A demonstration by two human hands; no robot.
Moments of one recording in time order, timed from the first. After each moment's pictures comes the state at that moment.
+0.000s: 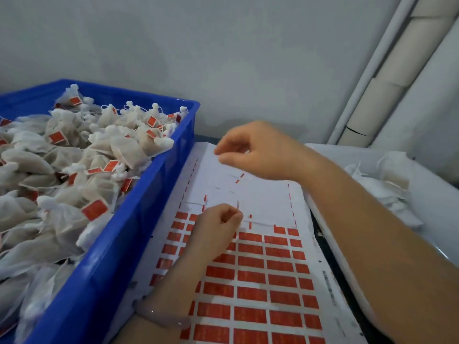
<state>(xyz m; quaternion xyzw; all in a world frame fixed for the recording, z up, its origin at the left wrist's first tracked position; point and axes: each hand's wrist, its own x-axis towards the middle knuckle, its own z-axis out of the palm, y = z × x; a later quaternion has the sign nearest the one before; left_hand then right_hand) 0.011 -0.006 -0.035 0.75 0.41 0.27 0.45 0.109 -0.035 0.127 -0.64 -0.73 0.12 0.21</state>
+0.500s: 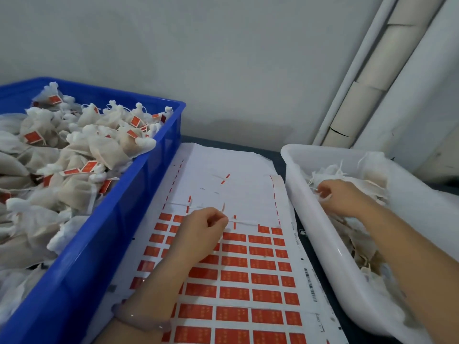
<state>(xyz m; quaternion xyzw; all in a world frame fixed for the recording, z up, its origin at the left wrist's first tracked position) 0.013 -0.006 -0.044 0.78 0.41 0.24 0.41 0.305 -0.103 0.036 -0.89 -0.45 0.07 0.06</state>
